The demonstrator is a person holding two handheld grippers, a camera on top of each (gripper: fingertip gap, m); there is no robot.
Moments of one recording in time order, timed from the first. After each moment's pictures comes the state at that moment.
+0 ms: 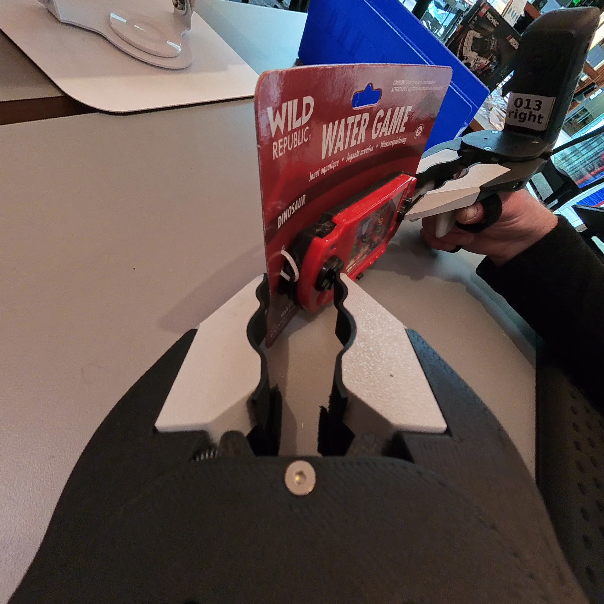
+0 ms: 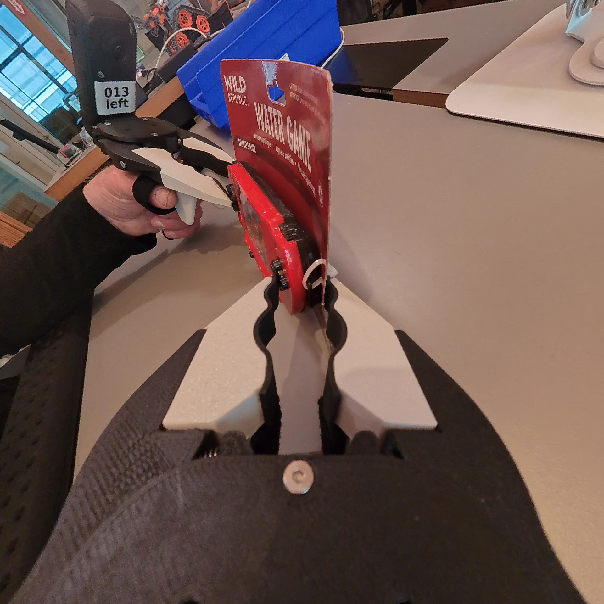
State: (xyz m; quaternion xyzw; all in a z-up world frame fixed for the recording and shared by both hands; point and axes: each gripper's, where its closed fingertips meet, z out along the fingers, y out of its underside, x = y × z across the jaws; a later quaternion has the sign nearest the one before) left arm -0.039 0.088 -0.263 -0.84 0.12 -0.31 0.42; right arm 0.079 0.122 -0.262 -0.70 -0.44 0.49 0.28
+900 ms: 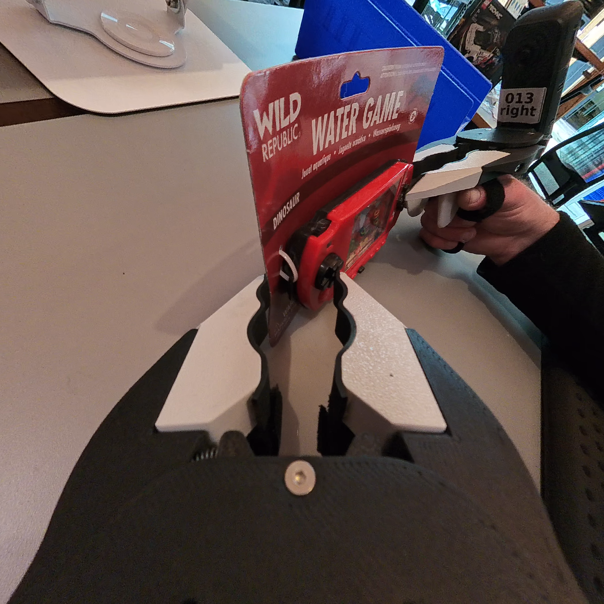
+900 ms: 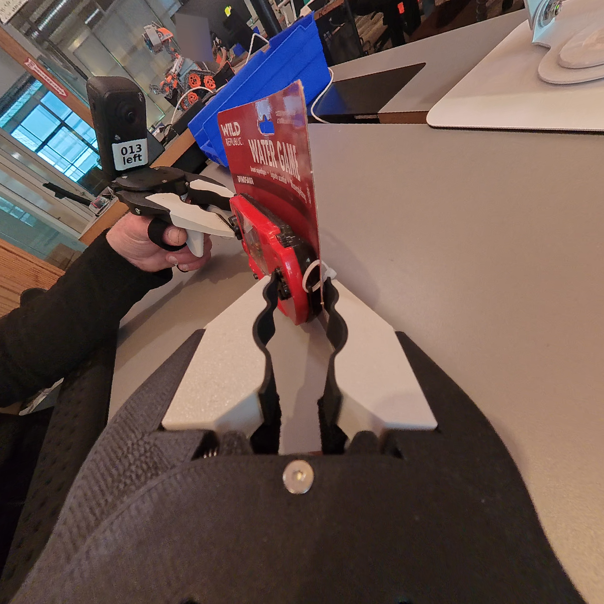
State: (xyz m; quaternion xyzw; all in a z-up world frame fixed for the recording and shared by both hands) left arm -0.032 0.090 -0.265 -0.84 0.13 -0.31 0.43; right arm 0.082 0.133 -0.254 -0.71 -0.38 0.53 0.28
